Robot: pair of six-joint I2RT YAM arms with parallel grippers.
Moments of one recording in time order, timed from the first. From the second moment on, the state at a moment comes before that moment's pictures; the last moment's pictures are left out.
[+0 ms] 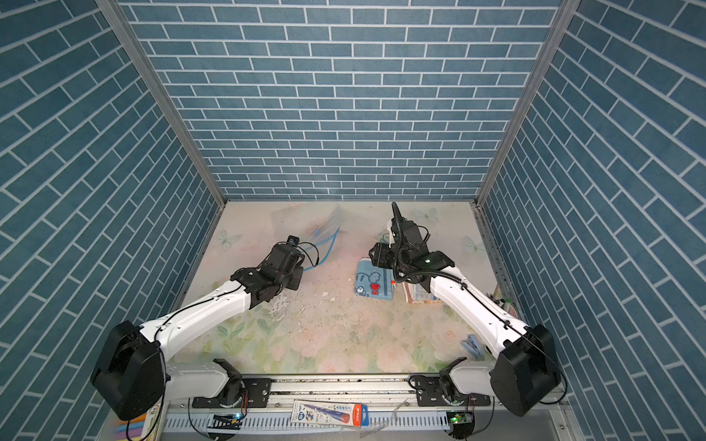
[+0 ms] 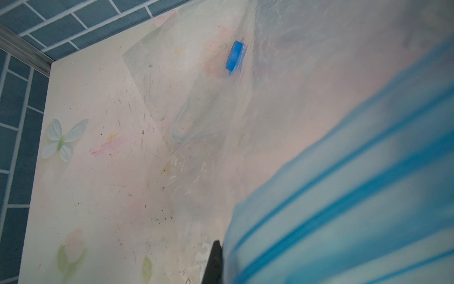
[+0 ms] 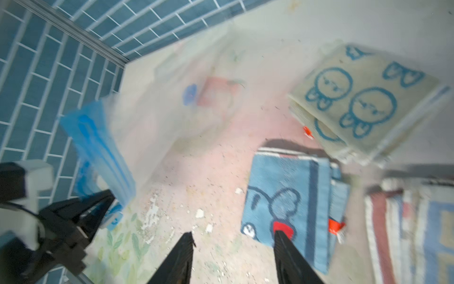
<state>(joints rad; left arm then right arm) -0.60 1.31 0.88 -0.47 -0.41 -0.20 0.58 1.30 1.06 -0.51 -0.11 0.58</state>
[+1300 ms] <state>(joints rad) -0.73 1.54 1.00 -0.60 -0.50 -0.34 0.53 1.68 1.08 -0.54 -0.05 0.59</state>
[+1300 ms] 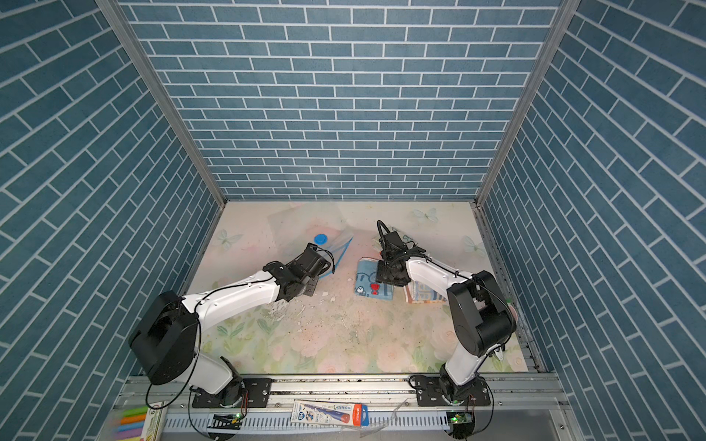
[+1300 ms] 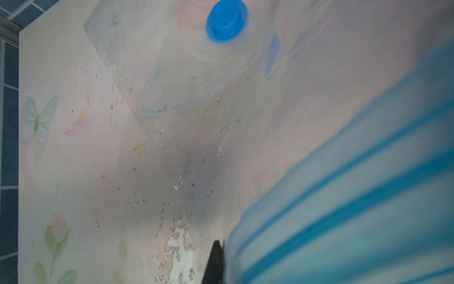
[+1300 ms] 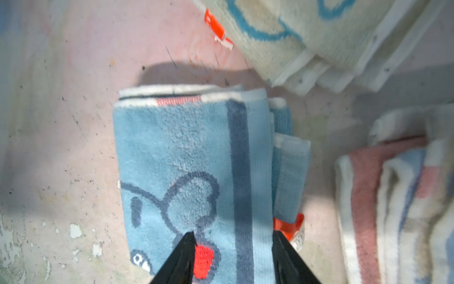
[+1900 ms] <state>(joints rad) -0.74 1.54 0.99 -0.73 -0.62 -0.44 0.50 1.79 1.14 -0.49 -0.04 0.54</state>
